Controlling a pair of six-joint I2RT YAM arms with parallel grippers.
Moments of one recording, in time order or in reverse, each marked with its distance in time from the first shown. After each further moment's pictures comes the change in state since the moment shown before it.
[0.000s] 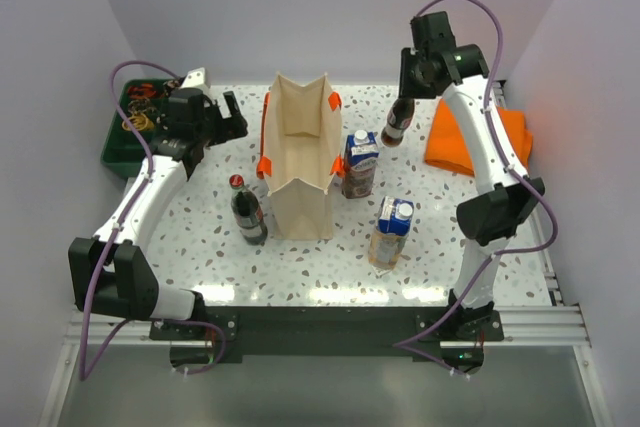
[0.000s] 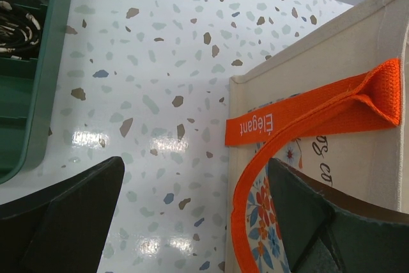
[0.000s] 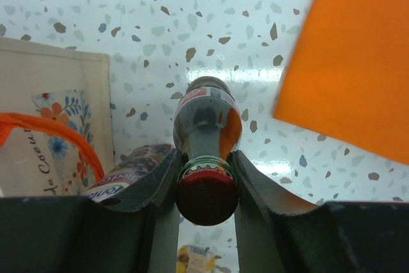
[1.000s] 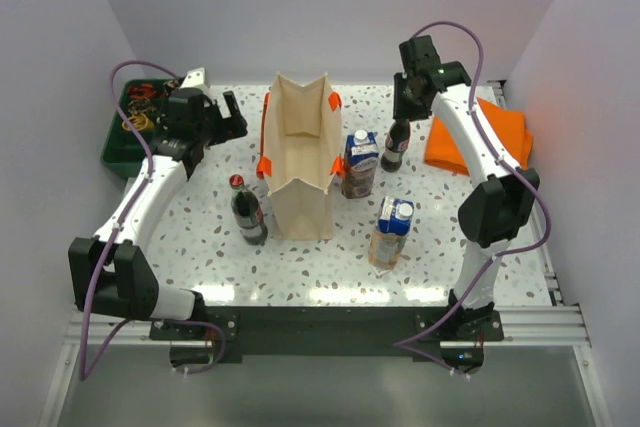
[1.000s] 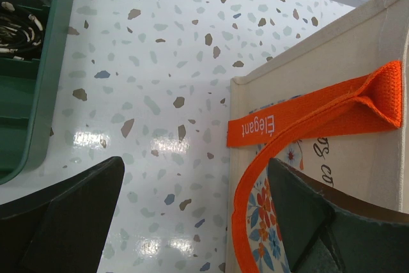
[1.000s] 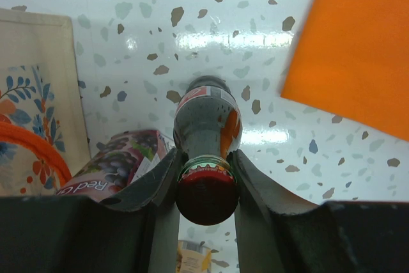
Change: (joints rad) left arm 0.000 0.000 0.000 0.002 -0.005 -0.001; right arm -0.001 -0.016 -0.251 0.101 -0.009 0.017
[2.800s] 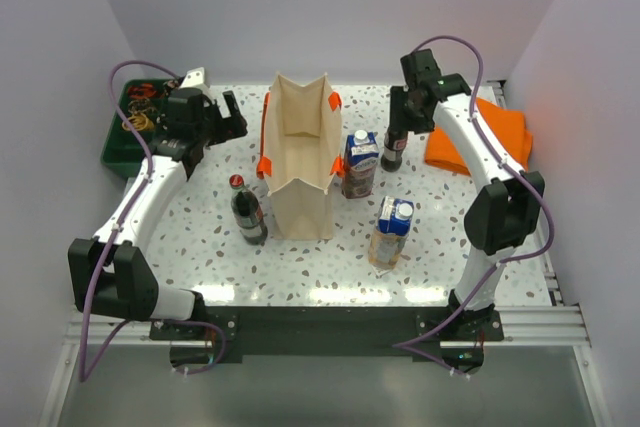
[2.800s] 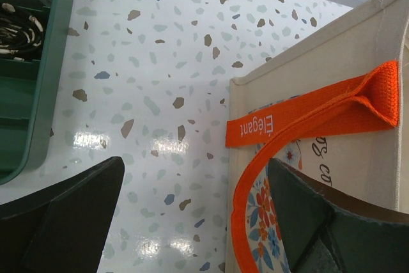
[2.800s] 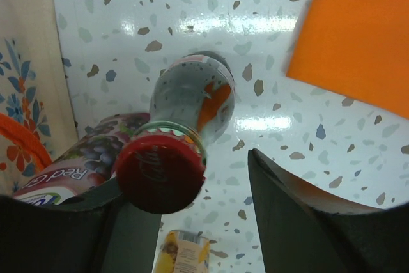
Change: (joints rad) left arm 0.000 -0.003 0.001 -0.001 0.001 0.002; right arm -0.004 -0.069 -0.172 0.063 -0.028 0.006
